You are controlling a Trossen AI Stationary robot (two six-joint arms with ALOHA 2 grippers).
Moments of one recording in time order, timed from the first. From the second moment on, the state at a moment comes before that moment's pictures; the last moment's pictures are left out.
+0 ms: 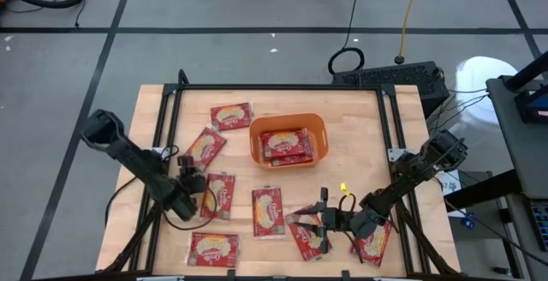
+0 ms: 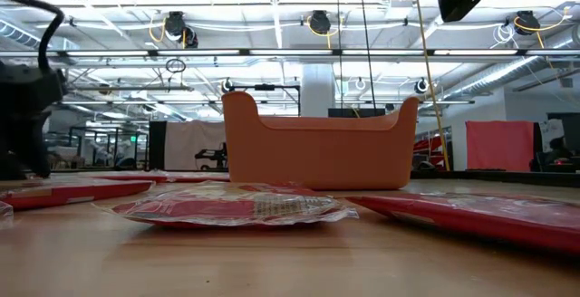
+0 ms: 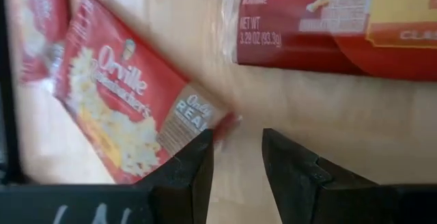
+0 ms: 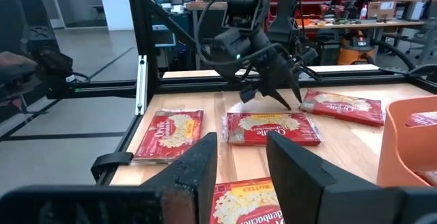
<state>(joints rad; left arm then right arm) -0.76 1.45 0.50 -0.87 -0.56 -0.78 0.72 1.67 0.70 0.84 0.76 0.17</state>
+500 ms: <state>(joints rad) -0.76 1.54 0.53 -0.87 -0.63 -0.69 0.72 1.67 0.70 0.84 0.76 0.17</state>
